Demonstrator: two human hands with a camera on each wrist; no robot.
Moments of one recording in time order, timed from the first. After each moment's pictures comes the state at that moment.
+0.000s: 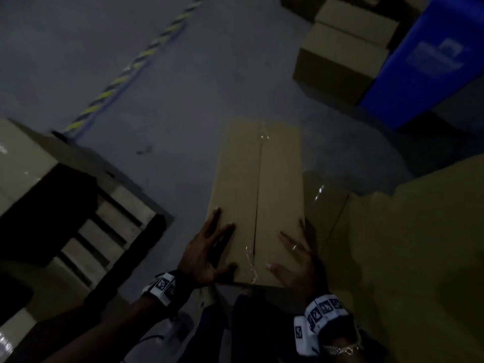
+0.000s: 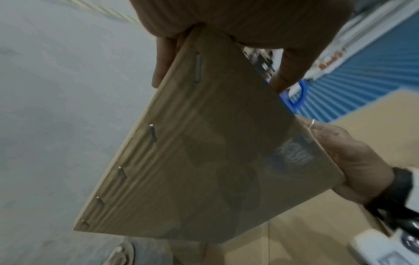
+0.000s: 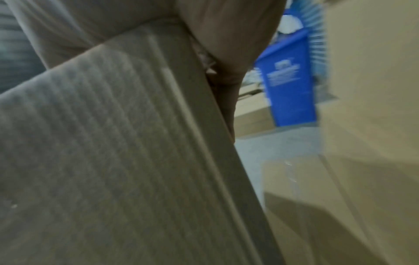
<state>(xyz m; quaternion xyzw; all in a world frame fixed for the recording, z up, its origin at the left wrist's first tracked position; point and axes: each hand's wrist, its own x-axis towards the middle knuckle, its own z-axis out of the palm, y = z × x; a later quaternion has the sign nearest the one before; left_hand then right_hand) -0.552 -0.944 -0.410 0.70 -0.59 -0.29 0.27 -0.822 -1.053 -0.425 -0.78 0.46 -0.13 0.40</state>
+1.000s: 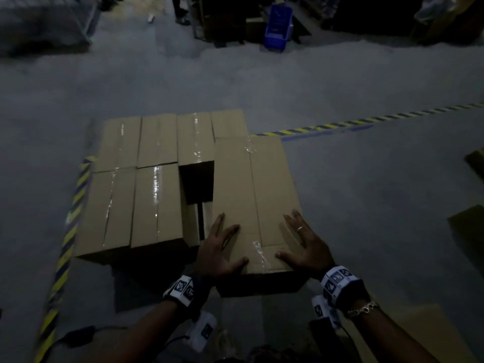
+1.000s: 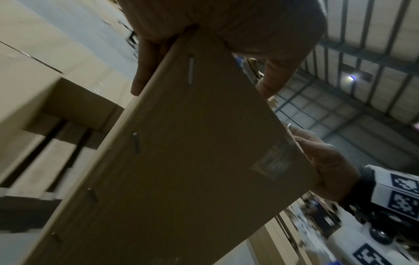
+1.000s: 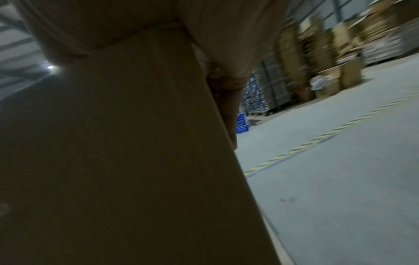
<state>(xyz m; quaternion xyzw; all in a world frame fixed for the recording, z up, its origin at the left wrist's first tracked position) -0.375 -0.503 -0.308 0.88 -0.25 -0.06 0.39 -0.451 -0.787 -0.285 -0.93 0.04 -0.01 0.37</state>
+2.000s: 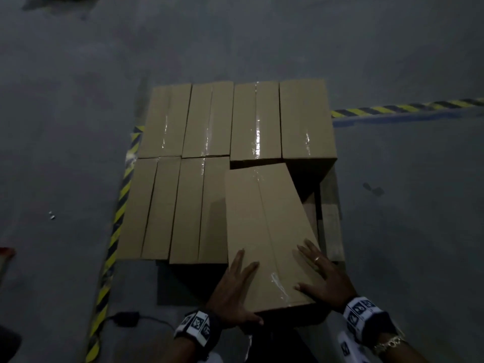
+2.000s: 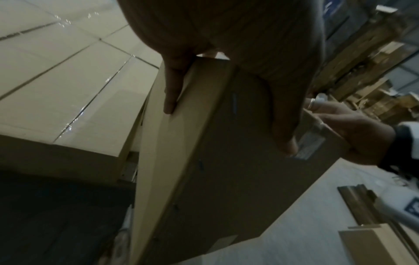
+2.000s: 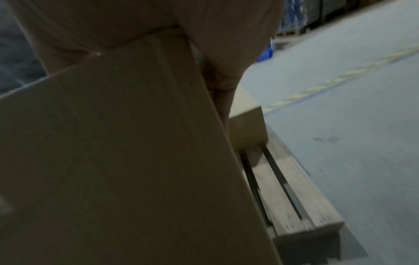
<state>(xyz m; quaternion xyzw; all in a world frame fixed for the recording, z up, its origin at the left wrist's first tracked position) -0.163 -0.413 -0.478 0.90 -0.19 -0.27 0.30 -0.163 -0.729 -0.492 -0.83 -0.02 0.20 0.52</state>
